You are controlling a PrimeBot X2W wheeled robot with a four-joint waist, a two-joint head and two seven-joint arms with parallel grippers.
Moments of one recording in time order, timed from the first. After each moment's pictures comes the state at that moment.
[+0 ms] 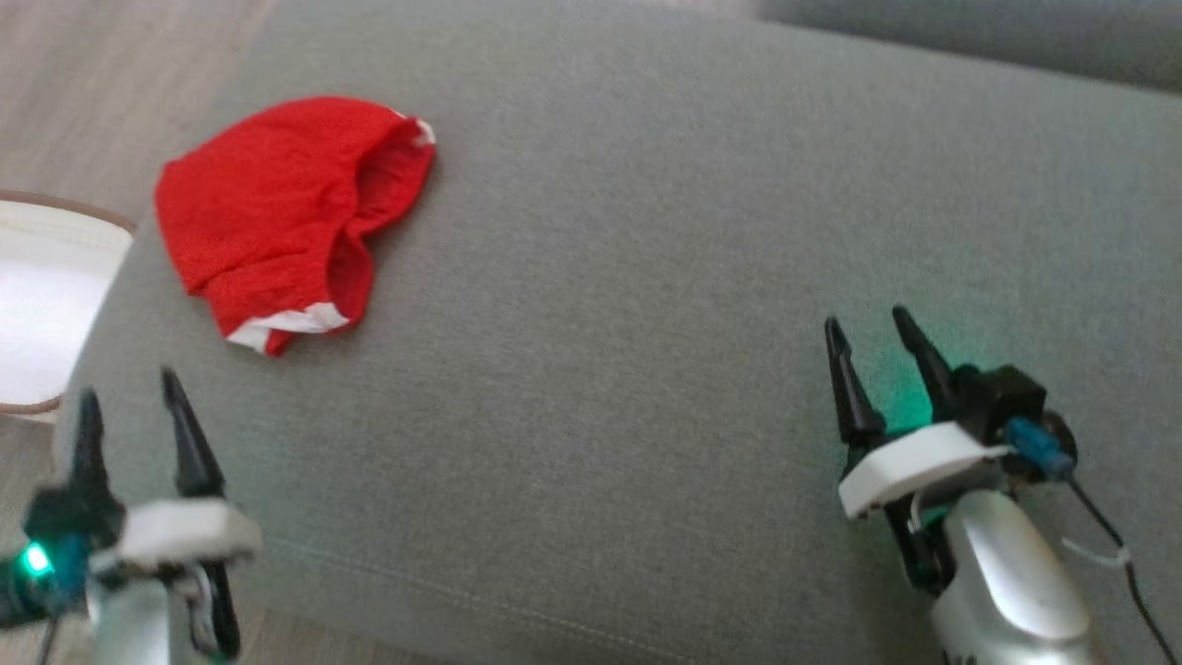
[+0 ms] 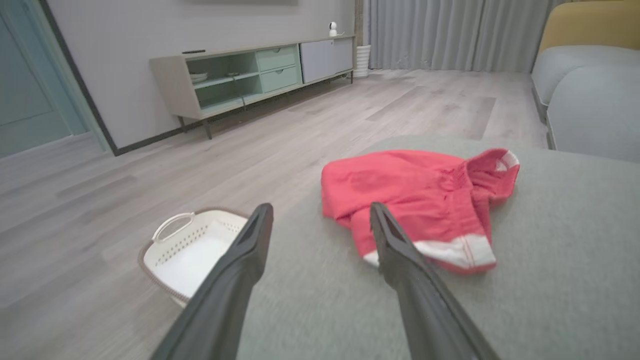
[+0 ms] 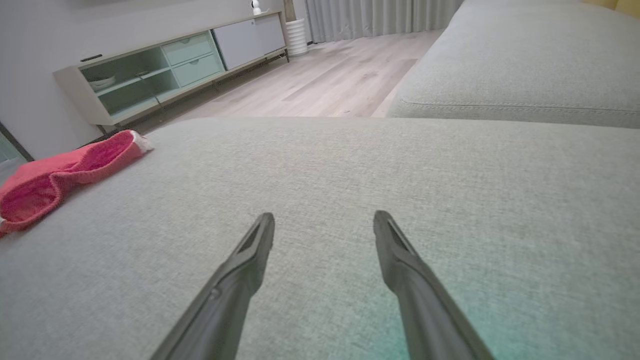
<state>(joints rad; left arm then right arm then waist) -0.16 0.08 0.20 0.43 -0.12 0.03 -0.26 -0.28 -0.05 0.13 0.57 0.14 0.13 -0.25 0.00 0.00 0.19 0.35</state>
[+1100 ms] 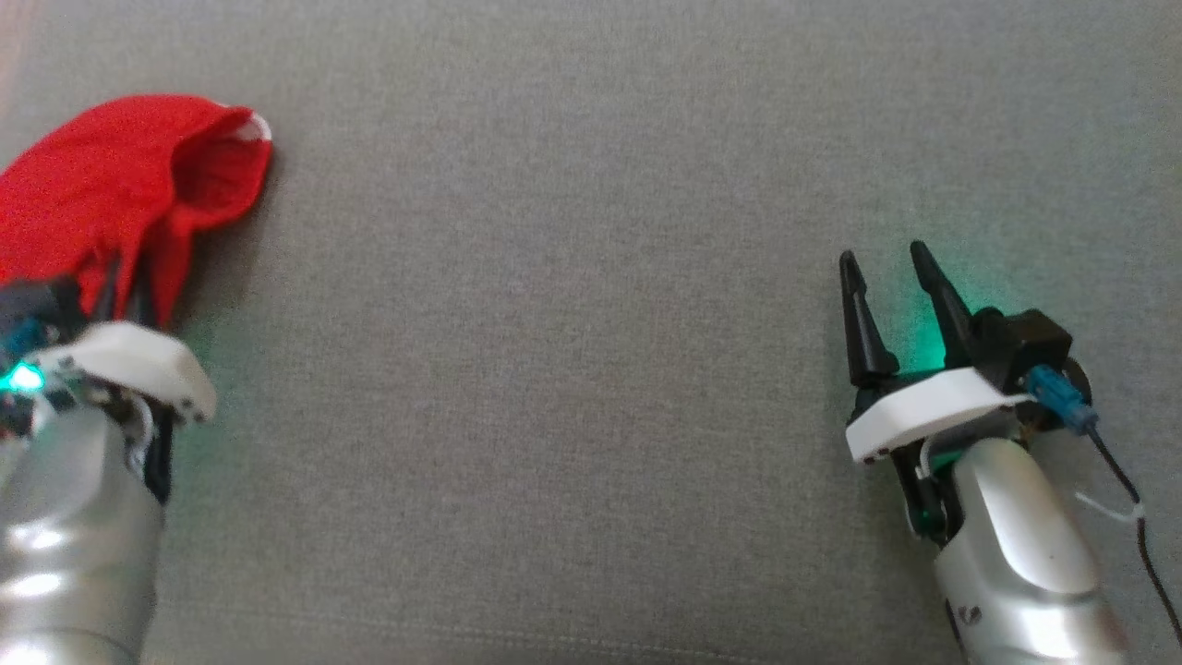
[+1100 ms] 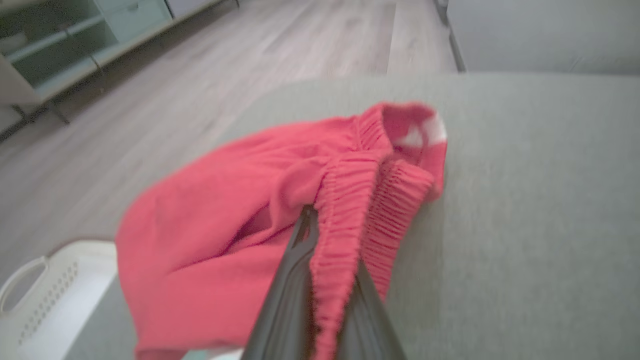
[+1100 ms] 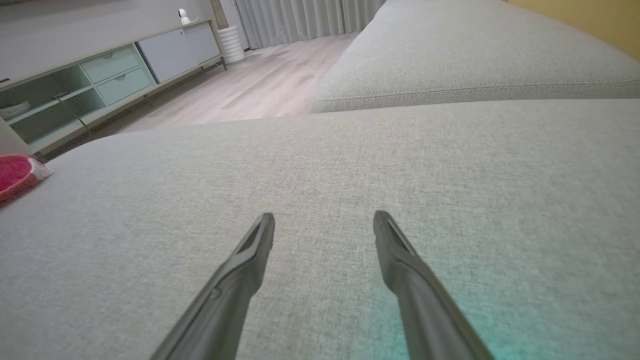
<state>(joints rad) -0.71 0.28 -0.04 1.08 -0.22 -0.13 -0.18 -0.39 -0.05 0.11 0.57 0.13 0.13 -0.26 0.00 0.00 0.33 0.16</state>
